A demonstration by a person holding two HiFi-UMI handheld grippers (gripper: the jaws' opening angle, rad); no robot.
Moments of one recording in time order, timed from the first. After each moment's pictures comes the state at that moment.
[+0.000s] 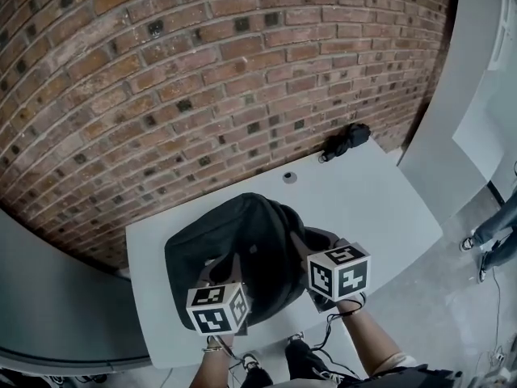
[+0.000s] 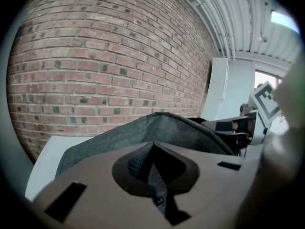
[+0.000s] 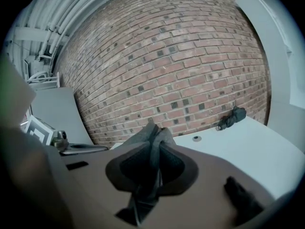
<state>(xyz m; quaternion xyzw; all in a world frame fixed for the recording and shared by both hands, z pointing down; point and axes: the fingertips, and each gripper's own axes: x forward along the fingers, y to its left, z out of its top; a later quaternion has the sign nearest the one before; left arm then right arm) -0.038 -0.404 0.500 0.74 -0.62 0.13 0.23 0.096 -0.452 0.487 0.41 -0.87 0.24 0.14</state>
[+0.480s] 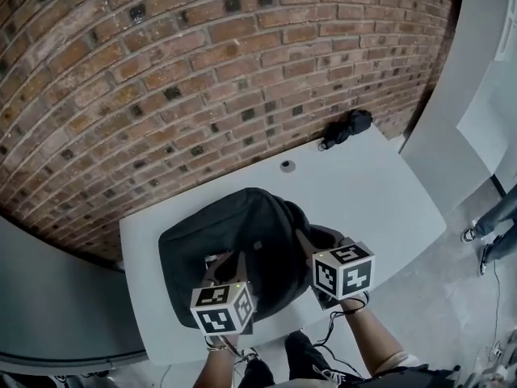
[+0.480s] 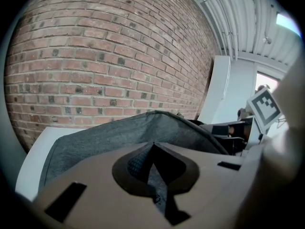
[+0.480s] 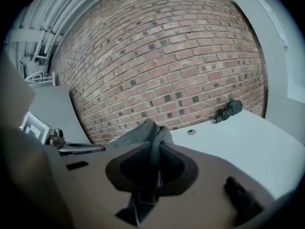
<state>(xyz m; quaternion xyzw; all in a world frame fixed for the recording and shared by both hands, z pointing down) -0.016 -0.413 0.531 0.74 -0.61 0.14 0.26 0.117 -0.465 0.523 0.42 -0.86 0.25 0.14</state>
